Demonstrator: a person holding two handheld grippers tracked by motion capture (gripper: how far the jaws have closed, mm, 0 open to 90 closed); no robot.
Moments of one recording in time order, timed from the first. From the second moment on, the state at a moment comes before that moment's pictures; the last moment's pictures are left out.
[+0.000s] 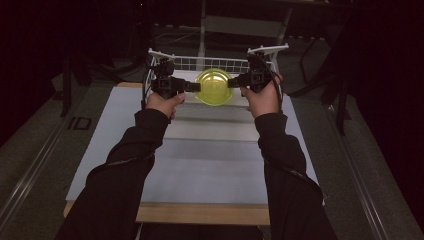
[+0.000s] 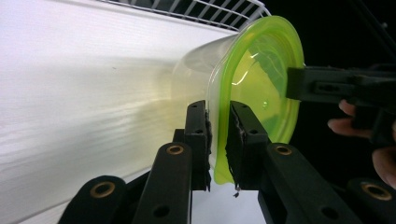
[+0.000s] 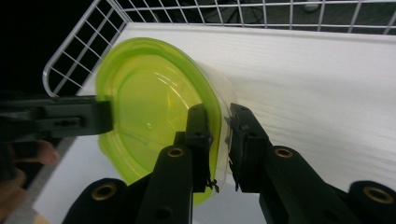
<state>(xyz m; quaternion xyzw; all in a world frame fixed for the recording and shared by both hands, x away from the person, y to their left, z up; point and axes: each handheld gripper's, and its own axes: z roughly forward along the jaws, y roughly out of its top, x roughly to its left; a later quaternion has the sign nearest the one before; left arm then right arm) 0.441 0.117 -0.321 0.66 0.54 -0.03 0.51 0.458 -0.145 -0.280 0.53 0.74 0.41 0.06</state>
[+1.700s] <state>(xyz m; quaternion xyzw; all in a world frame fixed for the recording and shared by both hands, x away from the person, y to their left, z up) 0.364 0.133 -0.369 0.68 0.42 0.10 0.59 0.419 -0.138 -0.338 0.46 0.77 0.44 0.07</state>
